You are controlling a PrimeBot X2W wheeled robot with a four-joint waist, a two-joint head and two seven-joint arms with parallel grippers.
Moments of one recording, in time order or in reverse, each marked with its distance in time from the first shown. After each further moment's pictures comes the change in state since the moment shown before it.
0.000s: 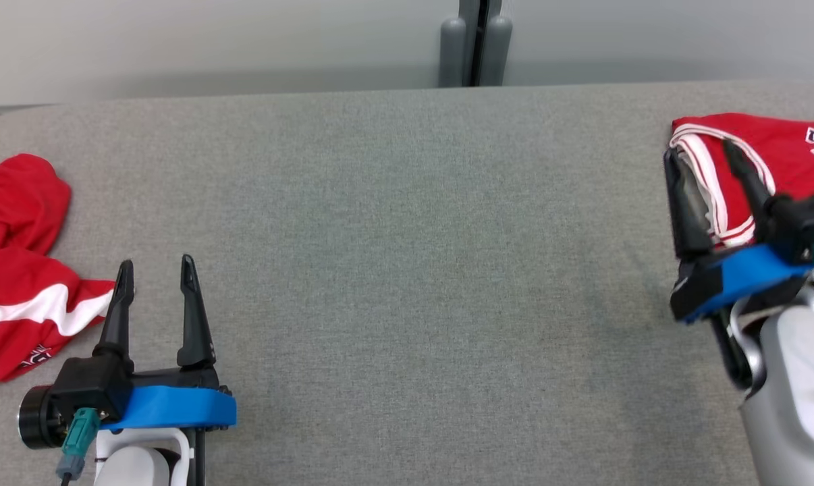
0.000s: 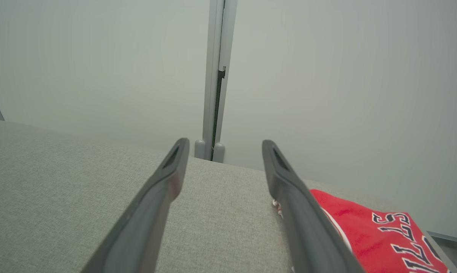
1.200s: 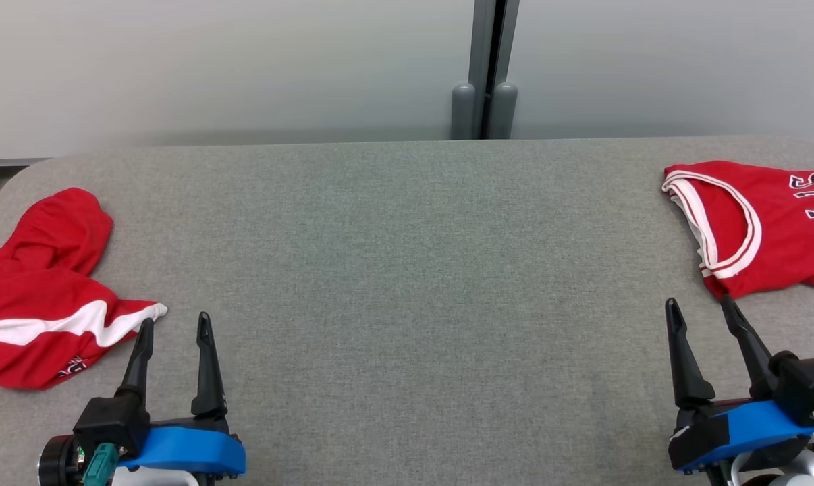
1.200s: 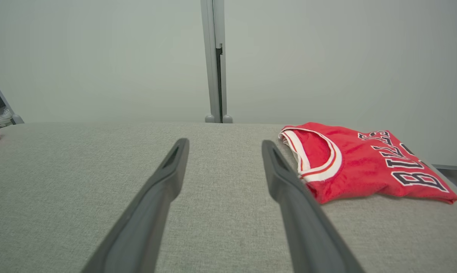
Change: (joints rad) left arm 0.097 0.006 -0.029 0.040 -0.027 0.017 0.020; right arm 0.480 0.166 -0.121 -0.377 -0.001 0.000 0.104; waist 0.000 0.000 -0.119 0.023
